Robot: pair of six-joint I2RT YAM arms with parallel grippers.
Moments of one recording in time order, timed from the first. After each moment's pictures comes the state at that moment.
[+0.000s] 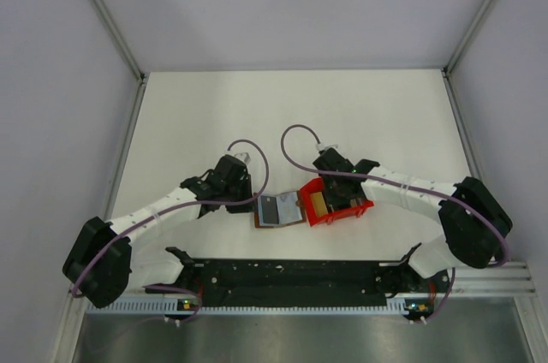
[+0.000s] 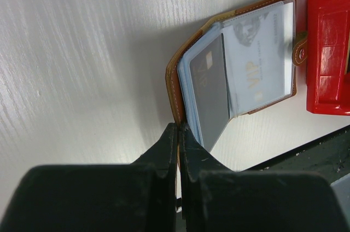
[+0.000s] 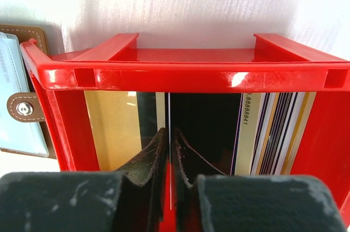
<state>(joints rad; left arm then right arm) -0.64 1.20 0.63 -0.41 0.12 -0.66 0.79 1.47 0.86 -0.56 0.22 0.52</state>
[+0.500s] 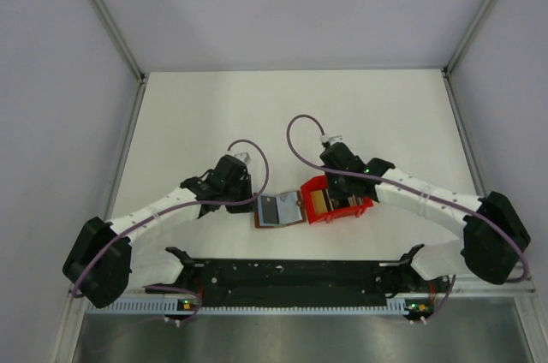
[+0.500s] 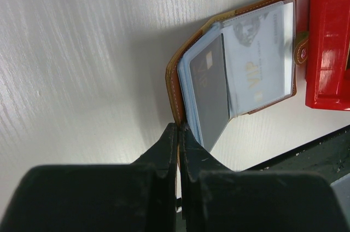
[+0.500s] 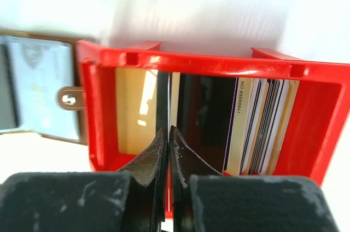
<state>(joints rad) -0.64 1.20 0.63 -0.40 0.12 -0.66 0.79 1.38 0.87 -0.57 0.22 0.49</state>
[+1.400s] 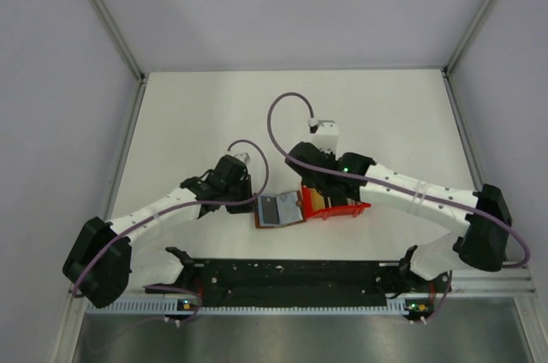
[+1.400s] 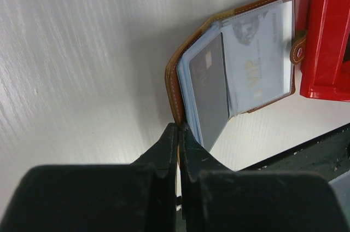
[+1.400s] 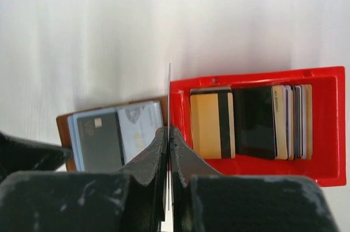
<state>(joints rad) -0.64 1.20 0.63 -0.41 0.12 -0.67 1.04 1.37 1.17 -0.71 0.56 0.85</state>
